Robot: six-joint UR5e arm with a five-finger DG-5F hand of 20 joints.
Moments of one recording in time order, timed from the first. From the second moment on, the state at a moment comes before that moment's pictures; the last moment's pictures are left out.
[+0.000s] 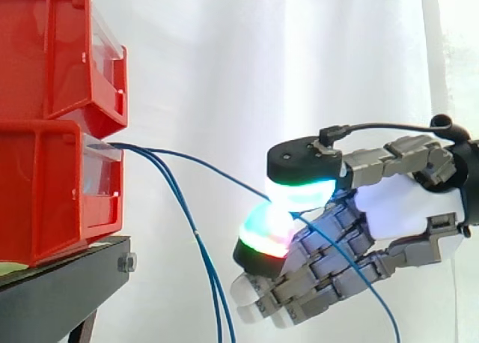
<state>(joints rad) 0.08 -2.27 -1.15 -3.04 -1.36 -0.11</state>
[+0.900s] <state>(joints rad) 0.07 -2.16 -1.15 -3.25 -1.35 -0.10</state>
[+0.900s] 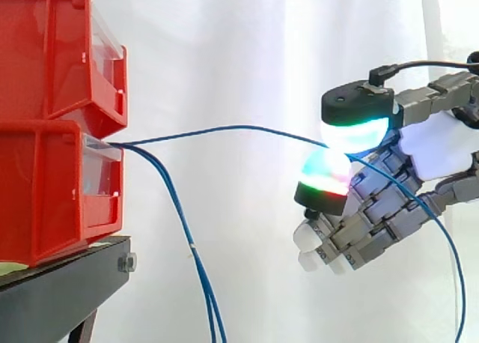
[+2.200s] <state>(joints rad) 0.07 -2.16 -1.15 -3.23 -1.35 -0.10</state>
